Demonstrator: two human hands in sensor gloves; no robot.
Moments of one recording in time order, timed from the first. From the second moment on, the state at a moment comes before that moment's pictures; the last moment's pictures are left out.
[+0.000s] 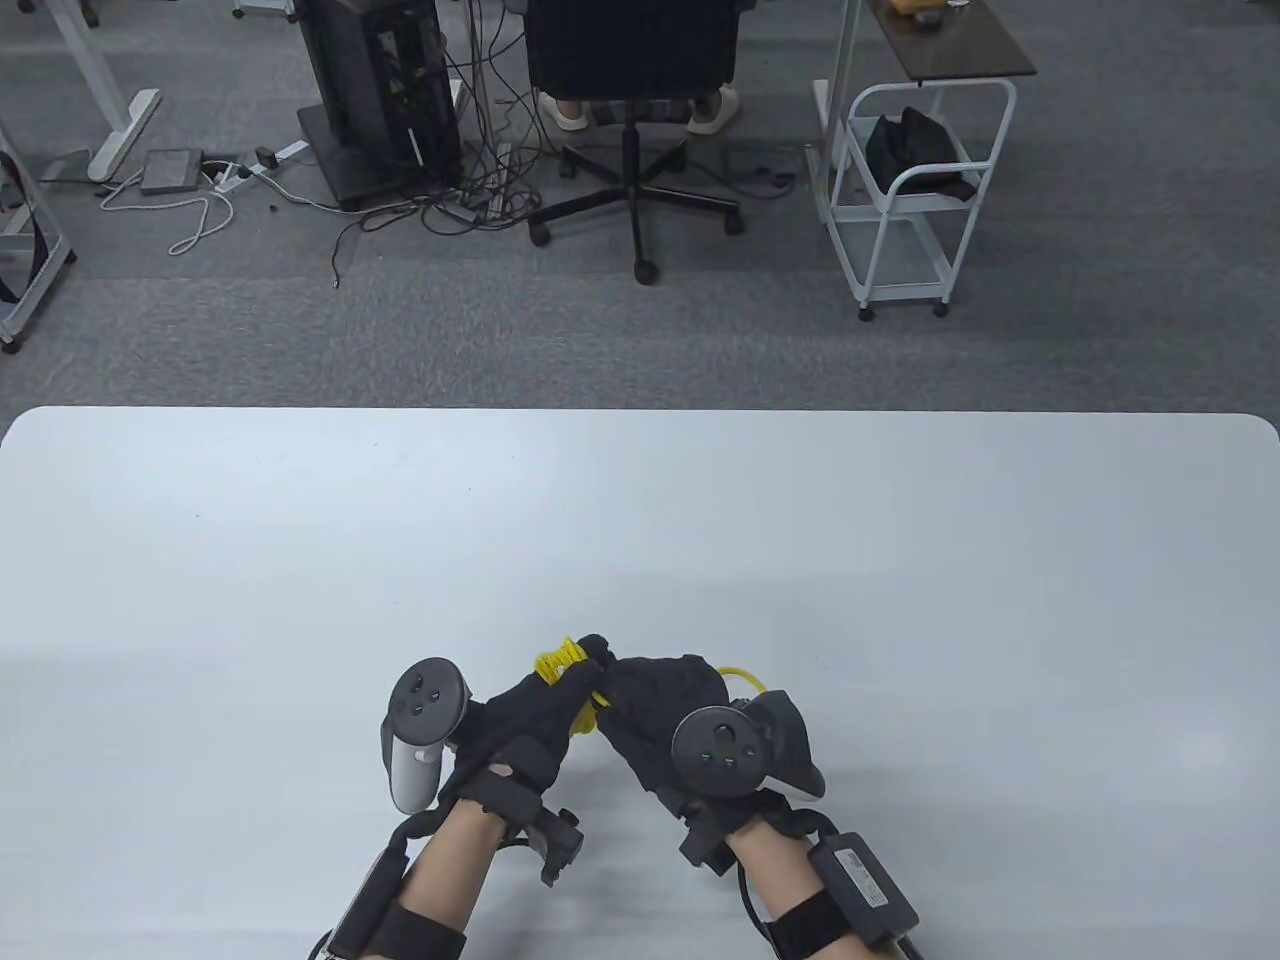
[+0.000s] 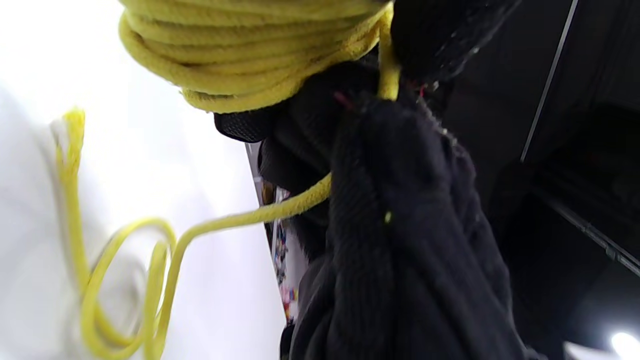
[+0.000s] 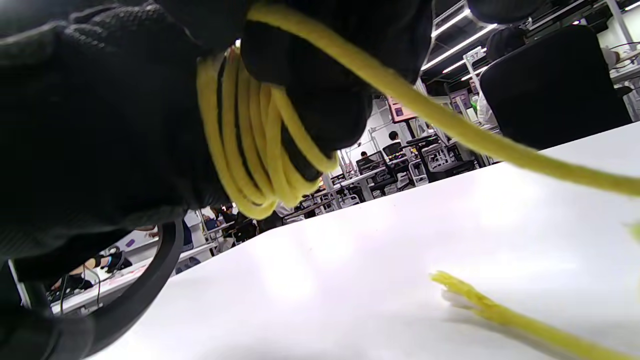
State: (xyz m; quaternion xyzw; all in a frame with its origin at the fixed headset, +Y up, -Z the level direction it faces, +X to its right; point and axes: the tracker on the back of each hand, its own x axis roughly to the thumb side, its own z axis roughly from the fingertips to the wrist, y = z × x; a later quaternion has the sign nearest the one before) left_hand -0.165 -0.739 -0.303 -0.07 -0.12 0.65 0.75; right_hand 0.042 -0.703 -0.286 0.32 -0.07 0.91 0.25
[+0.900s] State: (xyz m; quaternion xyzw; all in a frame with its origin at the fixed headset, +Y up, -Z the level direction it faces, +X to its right) left_hand -0.162 -0.728 -0.300 -0.05 -0.21 0.74 0.64; right_hand 0.049 -0.722 -0.302 0.29 0.02 0.93 0.22
